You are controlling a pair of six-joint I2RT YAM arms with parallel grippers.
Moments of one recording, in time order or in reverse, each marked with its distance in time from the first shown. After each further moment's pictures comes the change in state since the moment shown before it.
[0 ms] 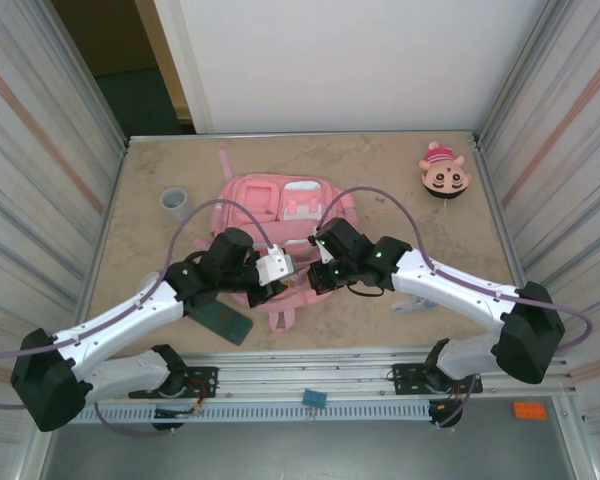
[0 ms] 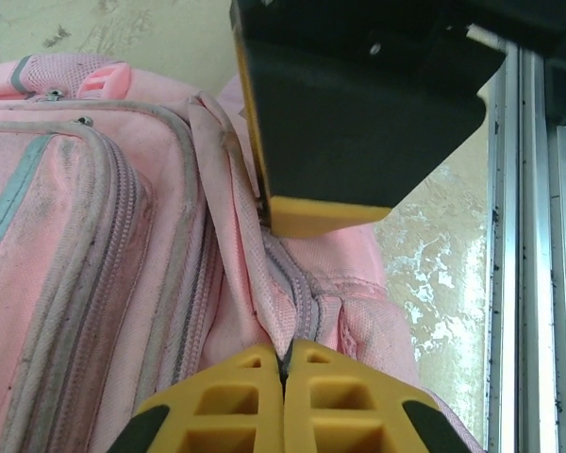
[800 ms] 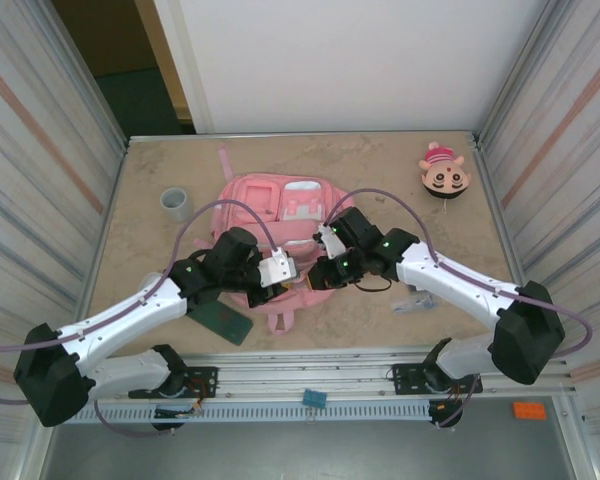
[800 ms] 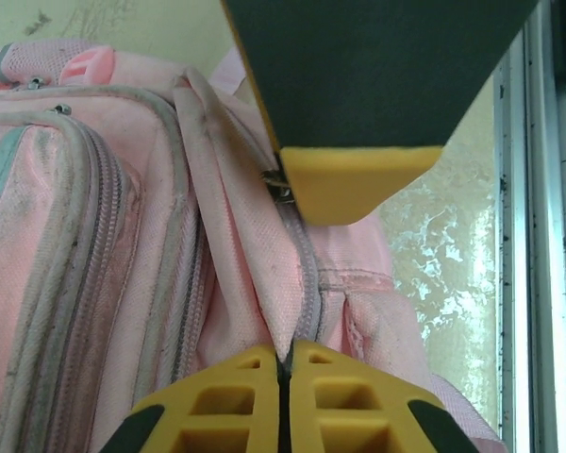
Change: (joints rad) left arm -0.015 0.037 0.021 -0.037 -0.007 0.060; right arm -0.105 0.019 -0.008 -0.005 -0.300 0.003
